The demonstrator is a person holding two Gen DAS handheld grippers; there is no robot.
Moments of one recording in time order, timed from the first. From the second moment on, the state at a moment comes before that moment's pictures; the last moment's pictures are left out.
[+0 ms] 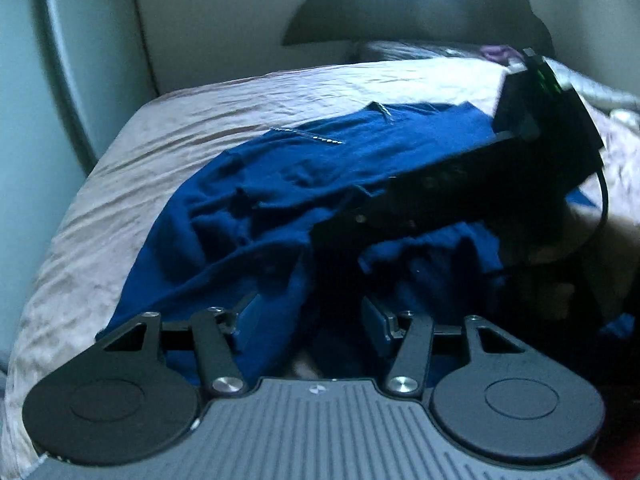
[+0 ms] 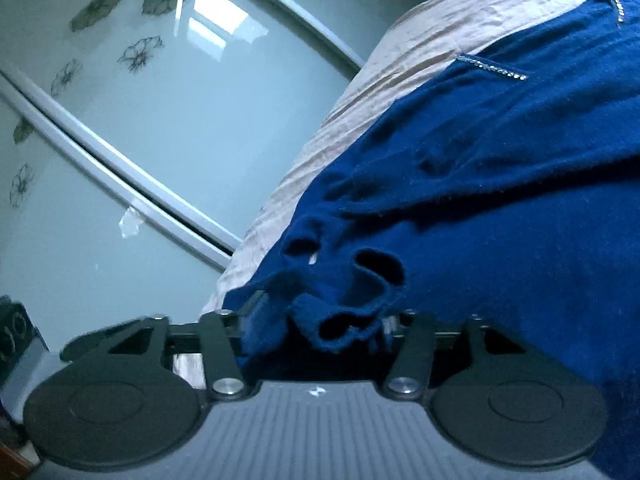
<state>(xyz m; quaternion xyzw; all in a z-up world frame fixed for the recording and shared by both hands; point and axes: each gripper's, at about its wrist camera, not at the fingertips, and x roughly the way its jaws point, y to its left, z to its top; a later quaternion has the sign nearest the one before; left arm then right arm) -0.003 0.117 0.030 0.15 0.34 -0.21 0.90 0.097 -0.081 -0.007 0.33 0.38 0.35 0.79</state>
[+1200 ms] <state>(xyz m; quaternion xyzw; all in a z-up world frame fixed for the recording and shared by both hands) 0.149 0.028 0.087 0.06 0.25 -0.07 0.96 0.181 -0.207 0.107 0.20 0.20 0.18 0.94</state>
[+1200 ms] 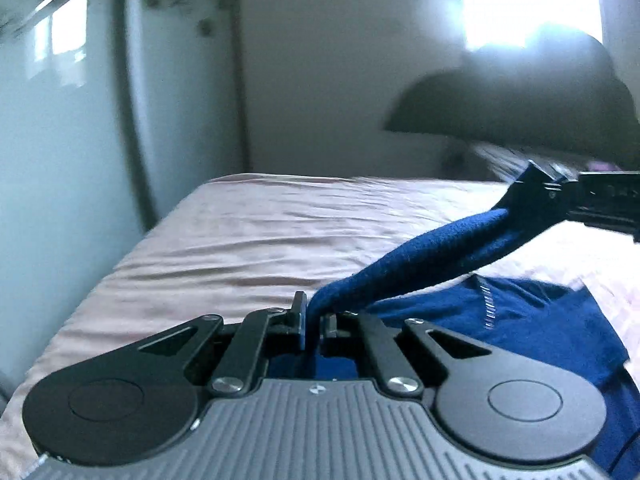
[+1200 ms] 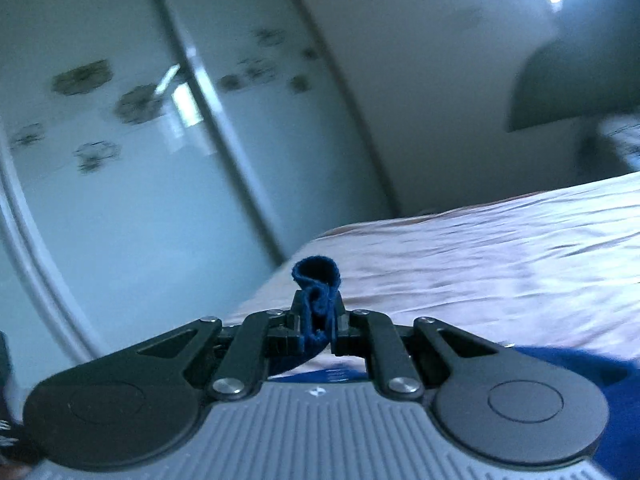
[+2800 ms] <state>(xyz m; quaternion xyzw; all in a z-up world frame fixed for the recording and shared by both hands) 0.074 0.057 -0.012 0.28 0.23 -0.02 0.93 0.127 -0.240 0.020 0.05 0.33 0.15 0.93</state>
